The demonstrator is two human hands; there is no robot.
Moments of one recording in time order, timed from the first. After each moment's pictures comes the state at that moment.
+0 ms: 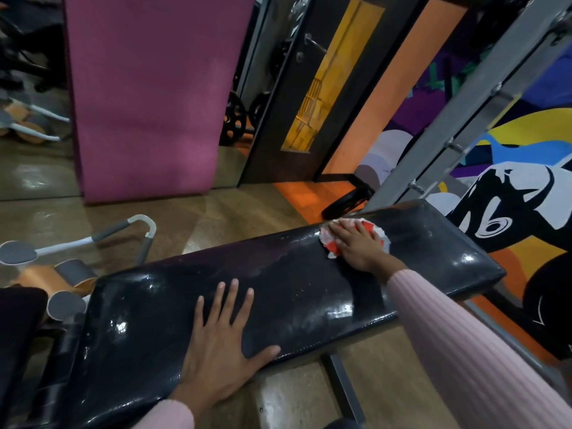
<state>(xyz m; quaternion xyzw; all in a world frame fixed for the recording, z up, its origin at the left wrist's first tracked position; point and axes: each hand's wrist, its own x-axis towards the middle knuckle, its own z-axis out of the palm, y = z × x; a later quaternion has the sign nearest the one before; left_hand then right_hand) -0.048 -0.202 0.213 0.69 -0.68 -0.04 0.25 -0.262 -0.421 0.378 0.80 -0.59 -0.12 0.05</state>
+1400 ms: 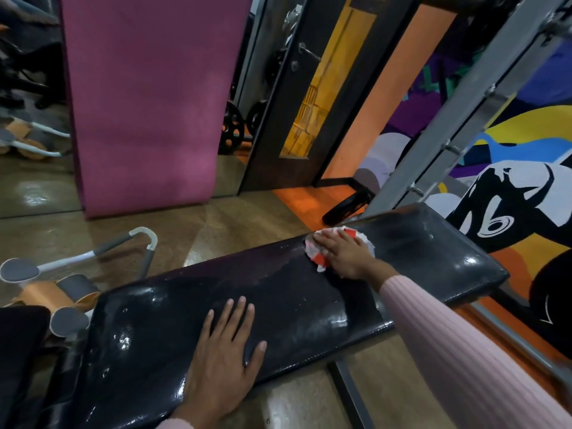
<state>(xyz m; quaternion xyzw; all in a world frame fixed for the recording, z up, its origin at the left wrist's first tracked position) -0.045 -0.205 0.200 0.67 -0.68 -0.02 0.28 -0.237 -0.412 0.374 0.82 -0.55 -0.14 0.03</state>
